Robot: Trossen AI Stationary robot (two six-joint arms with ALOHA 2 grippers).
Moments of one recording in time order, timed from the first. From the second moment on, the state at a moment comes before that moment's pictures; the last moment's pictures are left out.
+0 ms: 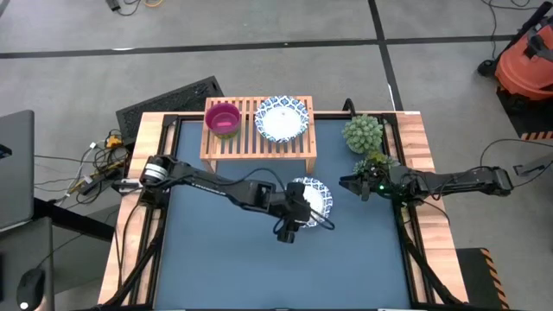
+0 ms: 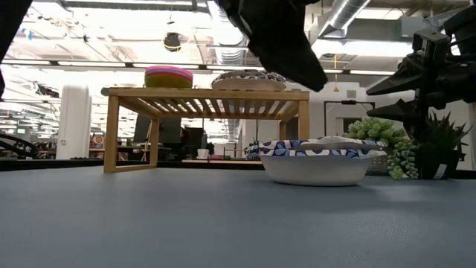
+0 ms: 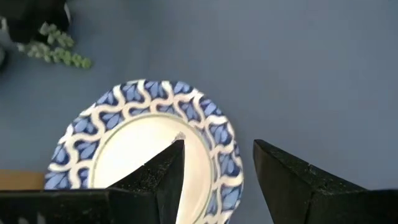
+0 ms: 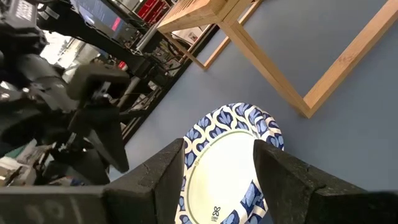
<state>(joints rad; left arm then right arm) -0.17 2.00 1.59 -0.34 -0.08 0.11 0.01 0.26 0.01 0.04 0.21 0.86</state>
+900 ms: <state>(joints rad) -0.19 2.05 1.48 -0.19 -0.11 0.10 0.01 0.26 0.01 0.04 0.21 0.86</state>
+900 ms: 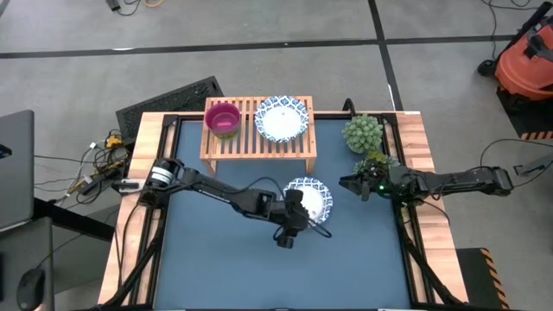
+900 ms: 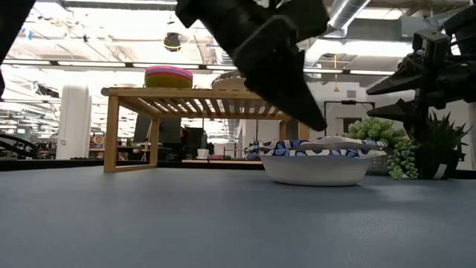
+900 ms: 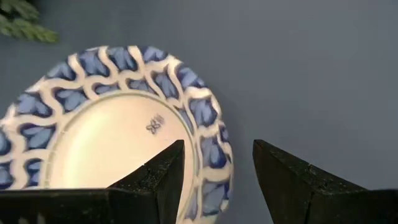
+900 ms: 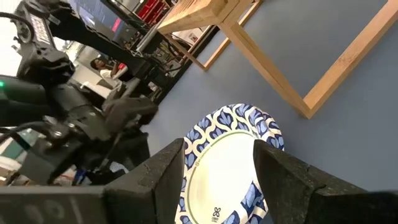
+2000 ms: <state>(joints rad) -0.18 2.06 1.48 -0.25 -0.12 0.09 0.00 0.28 0.01 0.04 0.21 0.87</state>
